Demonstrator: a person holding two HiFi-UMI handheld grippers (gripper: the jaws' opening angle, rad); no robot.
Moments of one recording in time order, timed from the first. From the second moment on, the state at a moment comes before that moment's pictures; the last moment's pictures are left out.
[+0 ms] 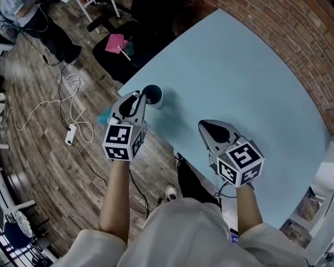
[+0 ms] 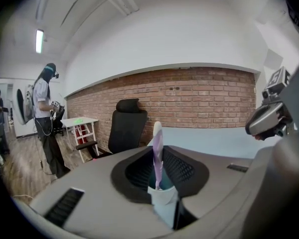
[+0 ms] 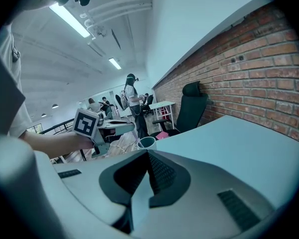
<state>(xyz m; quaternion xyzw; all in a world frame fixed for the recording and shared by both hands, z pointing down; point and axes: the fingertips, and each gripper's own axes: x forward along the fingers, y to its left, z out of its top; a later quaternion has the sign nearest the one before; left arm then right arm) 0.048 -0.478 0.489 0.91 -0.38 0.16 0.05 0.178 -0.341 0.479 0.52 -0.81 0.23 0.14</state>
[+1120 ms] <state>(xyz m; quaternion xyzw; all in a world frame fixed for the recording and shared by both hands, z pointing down) -0.015 -0.366 0.386 0.92 -0.38 0.13 -0.03 0.127 -0.280 0.379 0.53 -0.83 0.13 0.11</state>
